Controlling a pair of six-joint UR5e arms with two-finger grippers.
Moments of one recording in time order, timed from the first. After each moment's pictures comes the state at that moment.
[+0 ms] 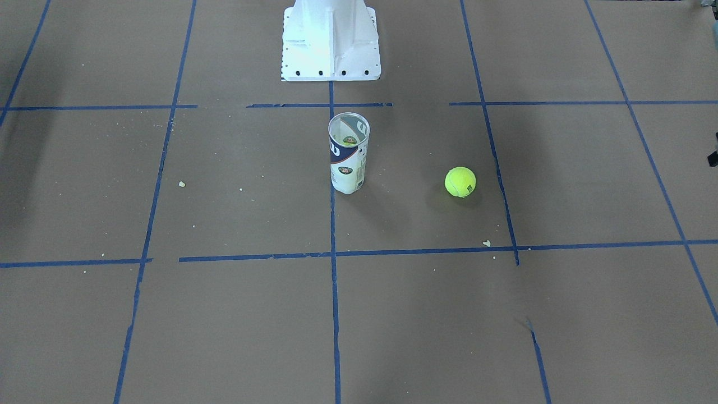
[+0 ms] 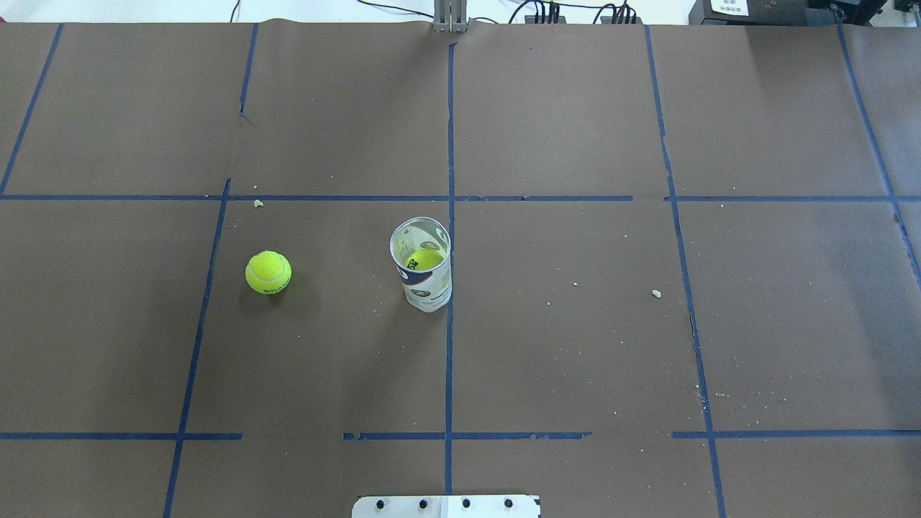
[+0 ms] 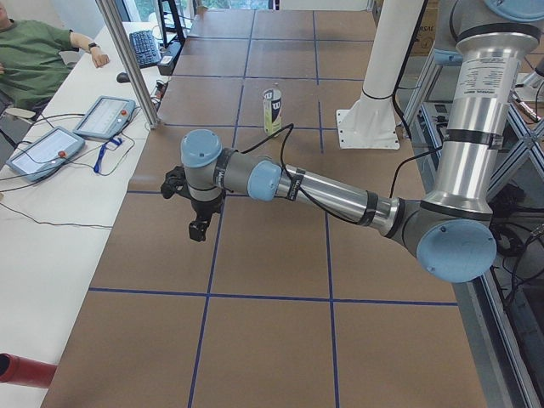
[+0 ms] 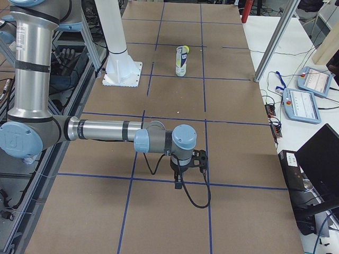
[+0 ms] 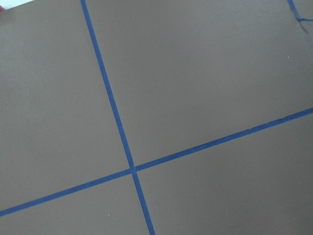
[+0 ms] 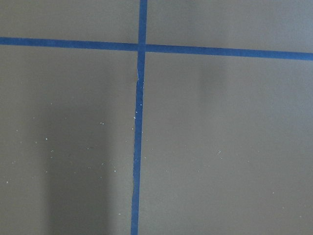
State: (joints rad) left arm -1.39 -1.70 -1.77 -1.62 -2.37 -0.13; right arm 1.54 -1.71 1.70 -1.58 2.29 -0.01
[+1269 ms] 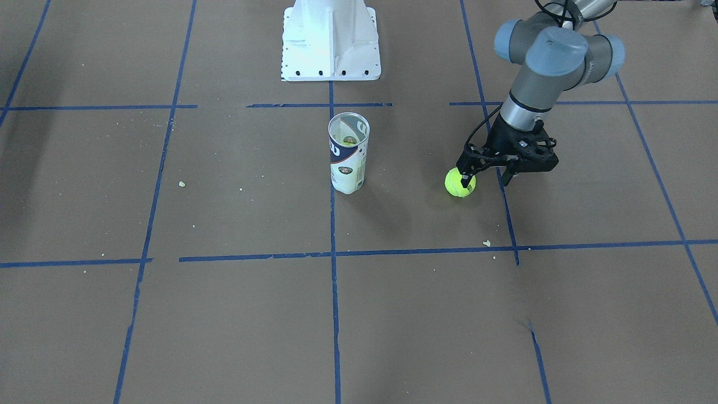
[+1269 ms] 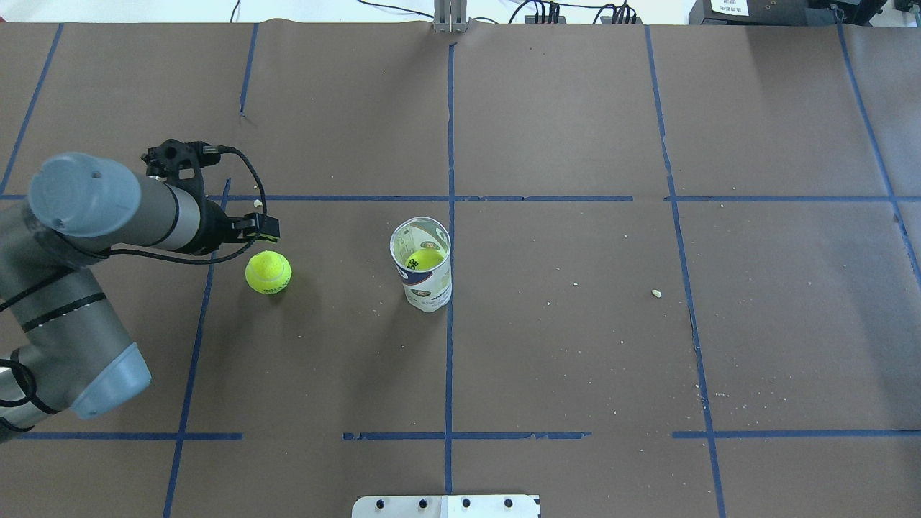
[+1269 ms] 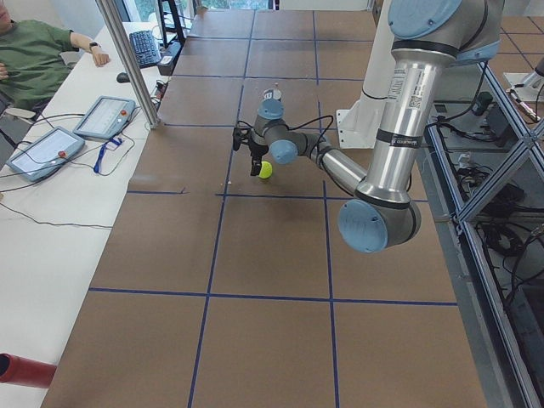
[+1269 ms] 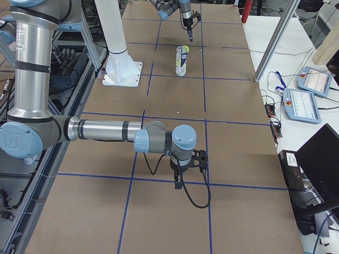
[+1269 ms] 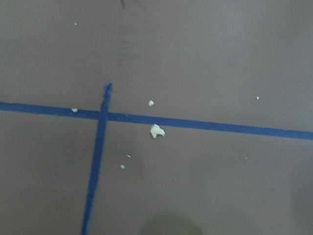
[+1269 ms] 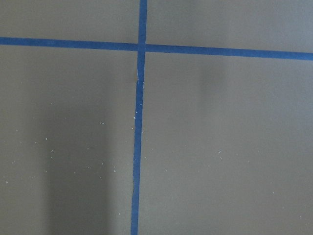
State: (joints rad) left arm -0.66 -1.83 -1.81 -1.96 -1.82 -1.24; right arm 1.54 -1.71 1.70 -1.58 2.29 -0.01
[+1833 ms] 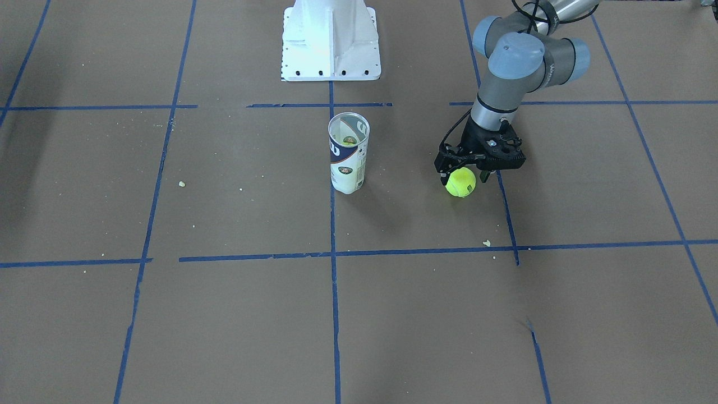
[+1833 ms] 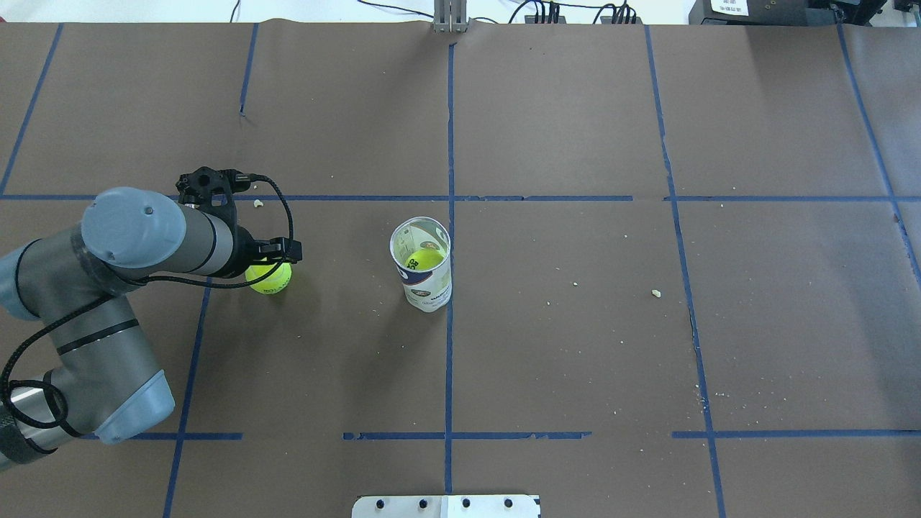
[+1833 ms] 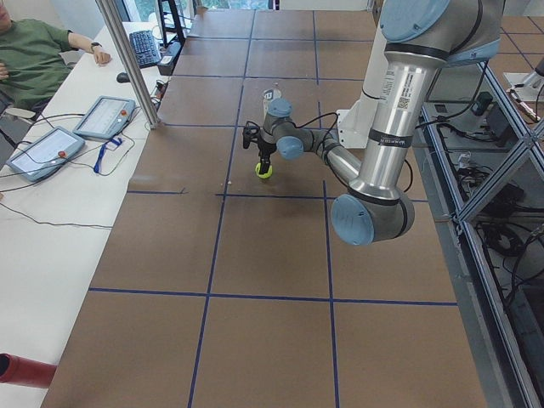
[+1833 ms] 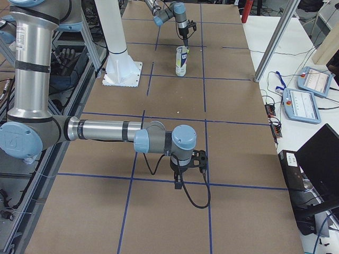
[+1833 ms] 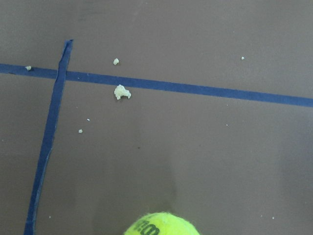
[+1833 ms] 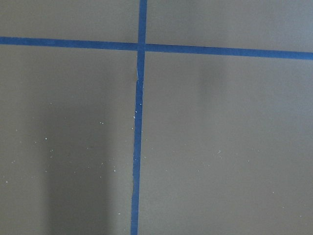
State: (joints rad) left arm -0.59 -1.85 -1.79 -1.94 -1.76 -1.26; right arm 1.54 -1.71 1.70 -1.58 2.29 -0.01
